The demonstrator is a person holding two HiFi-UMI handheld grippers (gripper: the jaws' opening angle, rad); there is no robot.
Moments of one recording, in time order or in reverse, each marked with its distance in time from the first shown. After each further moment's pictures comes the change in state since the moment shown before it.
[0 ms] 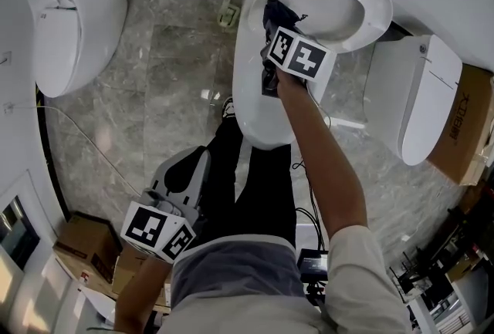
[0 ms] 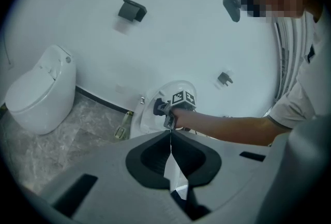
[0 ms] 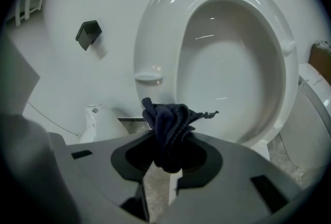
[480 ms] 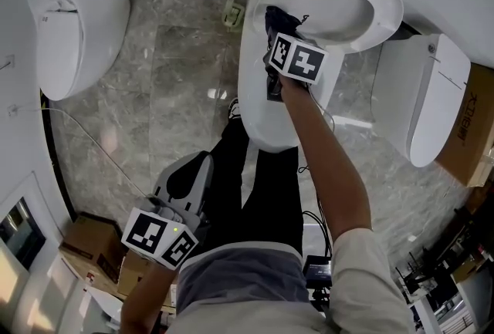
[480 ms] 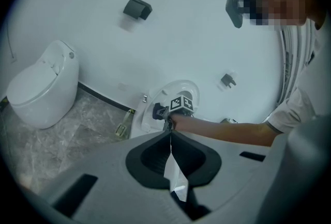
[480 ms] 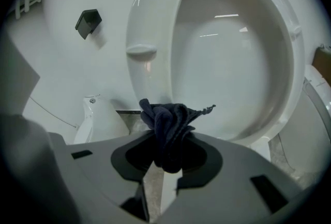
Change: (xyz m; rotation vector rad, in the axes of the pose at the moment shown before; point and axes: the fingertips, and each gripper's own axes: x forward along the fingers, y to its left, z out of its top) left arm 0.006 0.008 -0.002 -0.041 0.001 0.013; right arm 0.022 -0.010 -0.029 -0.042 0.057 -0.009
